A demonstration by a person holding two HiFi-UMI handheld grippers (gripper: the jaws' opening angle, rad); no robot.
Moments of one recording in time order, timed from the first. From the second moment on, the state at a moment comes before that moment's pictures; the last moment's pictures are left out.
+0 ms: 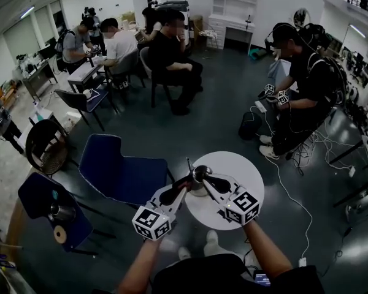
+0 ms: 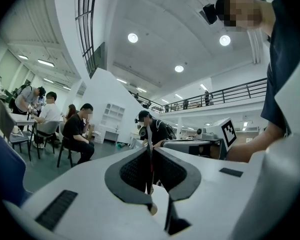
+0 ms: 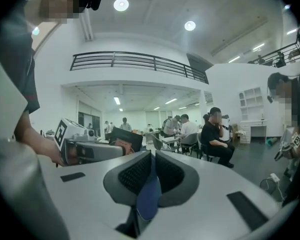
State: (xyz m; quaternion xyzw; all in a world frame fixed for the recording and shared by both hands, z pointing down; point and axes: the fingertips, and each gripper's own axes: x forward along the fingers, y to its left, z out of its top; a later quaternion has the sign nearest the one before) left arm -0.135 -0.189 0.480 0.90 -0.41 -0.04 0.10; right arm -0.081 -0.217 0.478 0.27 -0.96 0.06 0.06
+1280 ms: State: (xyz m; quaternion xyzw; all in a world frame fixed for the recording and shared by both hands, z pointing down) left arm -0.097 -0.185 0.478 0.95 -0.26 -0.04 0.13; right arm -0.107 -0.188 0.466 -0.07 -0.99 0.11 0.05
